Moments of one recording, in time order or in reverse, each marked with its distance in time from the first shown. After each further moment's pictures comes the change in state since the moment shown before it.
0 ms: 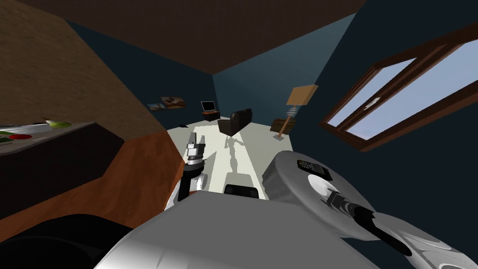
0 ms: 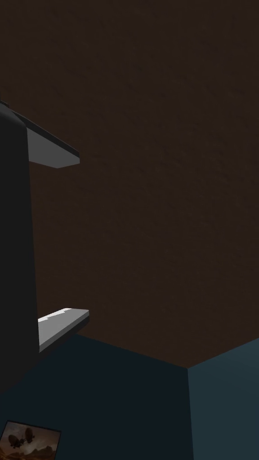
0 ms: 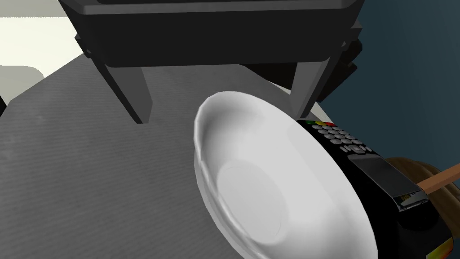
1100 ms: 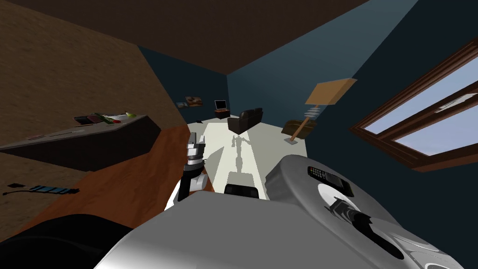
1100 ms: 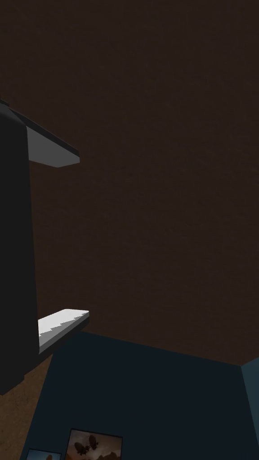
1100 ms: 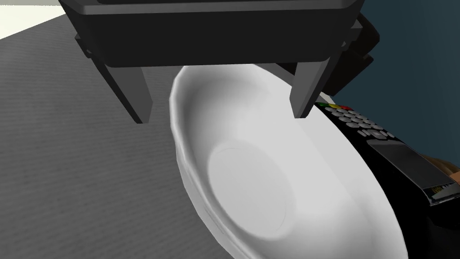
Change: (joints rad) left arm 0.000 0.000 0.000 0.000 0.000 0.000 0.000; right arm -0.051 0.065 0.055 0.140 -0.002 0.064 -0.069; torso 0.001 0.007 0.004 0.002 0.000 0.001
